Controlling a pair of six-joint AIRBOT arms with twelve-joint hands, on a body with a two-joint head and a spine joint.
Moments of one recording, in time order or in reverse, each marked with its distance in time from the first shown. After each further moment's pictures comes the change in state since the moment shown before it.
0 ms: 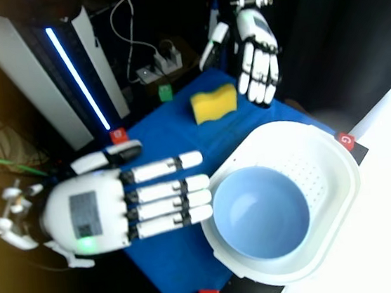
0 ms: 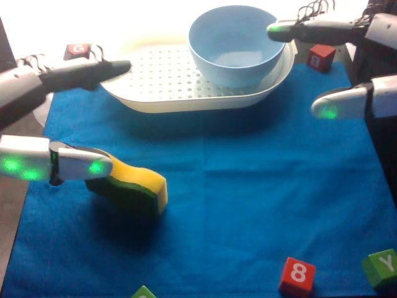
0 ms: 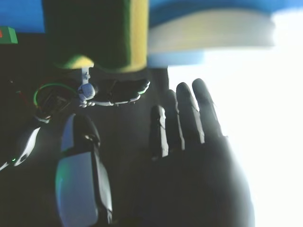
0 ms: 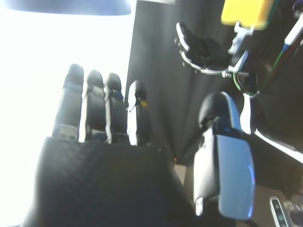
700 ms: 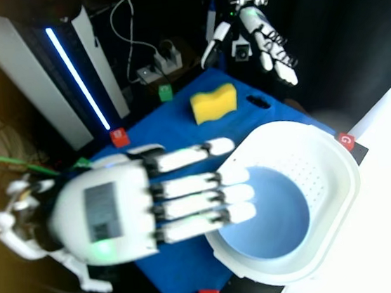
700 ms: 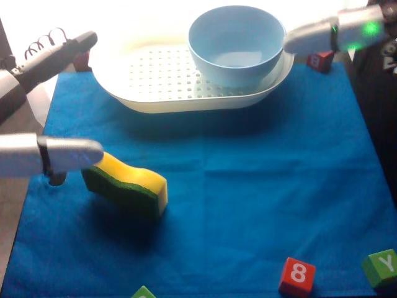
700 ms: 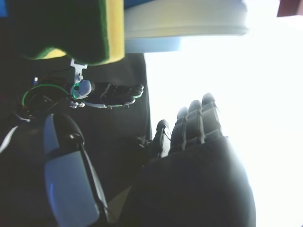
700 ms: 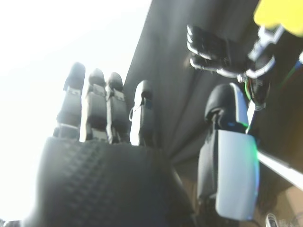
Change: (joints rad) left arm 0.098 -0.040 -0.014 -0.220 -0.113 0.069; right arm 0.262 -0.160 0.248 -0.223 -0.154 0.098
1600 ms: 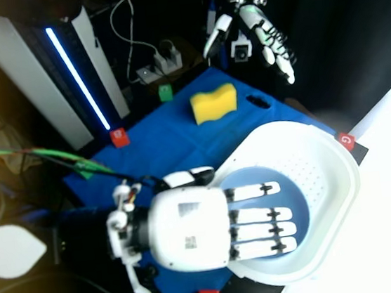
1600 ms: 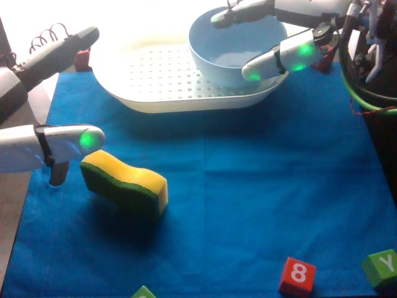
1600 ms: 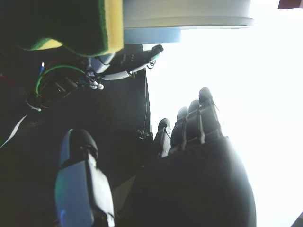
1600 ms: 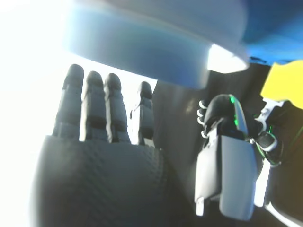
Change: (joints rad) left arm -0.003 -0.010 0.005 0.018 -0.035 -0.007; right arm 0.046 -0.182 0.151 -0.248 -0.267 0.035
